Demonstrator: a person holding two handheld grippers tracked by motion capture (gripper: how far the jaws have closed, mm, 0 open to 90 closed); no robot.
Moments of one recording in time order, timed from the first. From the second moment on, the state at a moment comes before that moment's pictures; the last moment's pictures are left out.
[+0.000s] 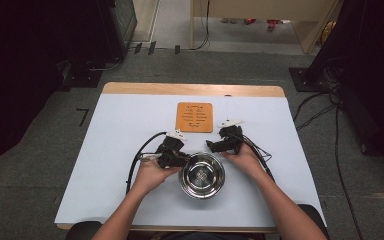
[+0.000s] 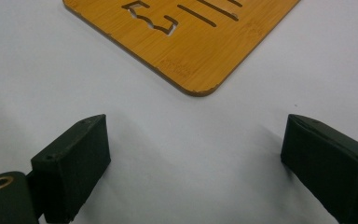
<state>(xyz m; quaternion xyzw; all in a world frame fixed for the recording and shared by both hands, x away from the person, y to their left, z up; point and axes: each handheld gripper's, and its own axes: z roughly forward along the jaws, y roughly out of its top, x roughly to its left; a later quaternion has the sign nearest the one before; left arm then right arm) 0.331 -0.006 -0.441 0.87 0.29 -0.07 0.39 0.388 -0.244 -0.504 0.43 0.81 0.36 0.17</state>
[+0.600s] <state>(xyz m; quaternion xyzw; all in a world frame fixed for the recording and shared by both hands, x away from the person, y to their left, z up) 0.338 0.008 -0.432 0.86 0.32 -0.06 0.40 0.388 -0.244 -0.504 0.43 0.81 0.35 0.17</state>
